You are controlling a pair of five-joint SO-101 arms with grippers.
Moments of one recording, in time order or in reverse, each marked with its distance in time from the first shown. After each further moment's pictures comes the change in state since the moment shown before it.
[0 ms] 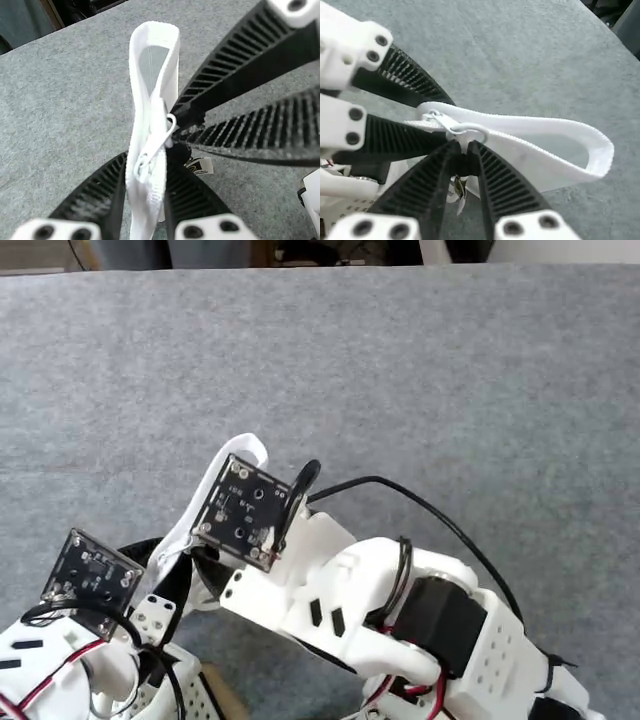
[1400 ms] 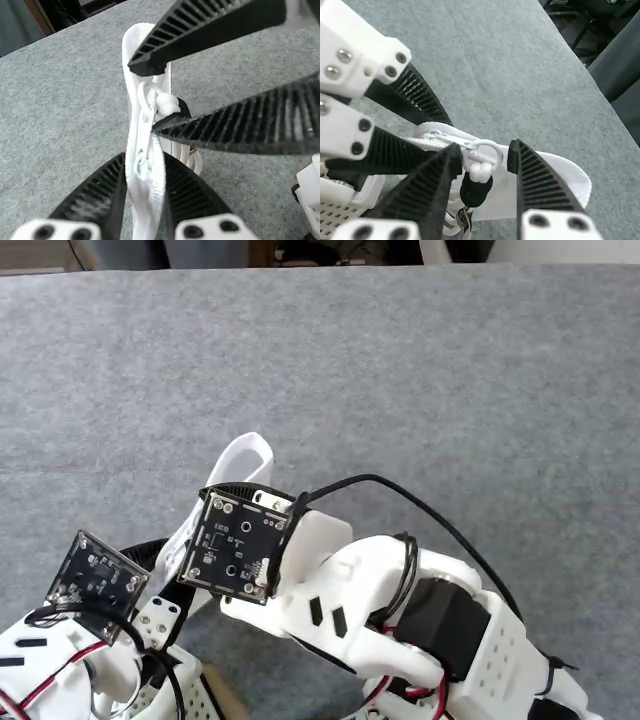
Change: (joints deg) left arm 2.5 0.1 0.0 -0.1 0.1; right arm 1.2 0.4 -1.9 -2.5 11.4
